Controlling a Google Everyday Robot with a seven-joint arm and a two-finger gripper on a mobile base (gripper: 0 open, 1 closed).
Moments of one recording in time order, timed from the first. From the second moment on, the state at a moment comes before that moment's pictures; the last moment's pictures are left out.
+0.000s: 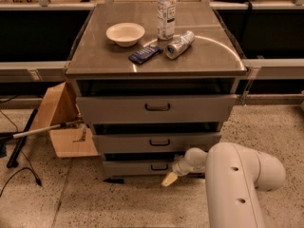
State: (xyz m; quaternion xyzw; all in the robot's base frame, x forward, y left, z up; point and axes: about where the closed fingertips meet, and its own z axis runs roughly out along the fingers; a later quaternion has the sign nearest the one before) arm 0.656 -0.110 0.187 -0.50 0.83 0.13 0.24
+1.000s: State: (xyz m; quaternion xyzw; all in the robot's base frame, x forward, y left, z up) arm 0.655 -0.110 0.186 -0.50 0.83 0.13 0.24
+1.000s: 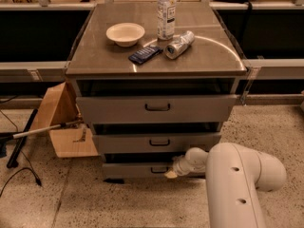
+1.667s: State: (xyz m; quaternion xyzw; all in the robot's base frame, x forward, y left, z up) arm 0.655 -0.110 0.186 -0.50 0.83 0.13 0.24
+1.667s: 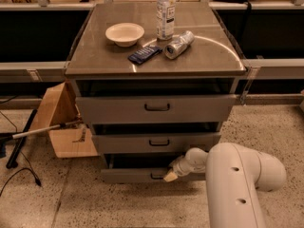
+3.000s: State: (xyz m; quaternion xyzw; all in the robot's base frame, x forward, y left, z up) arm 0.623 -0.112 0.200 -0.51 0.81 0.14 0.25
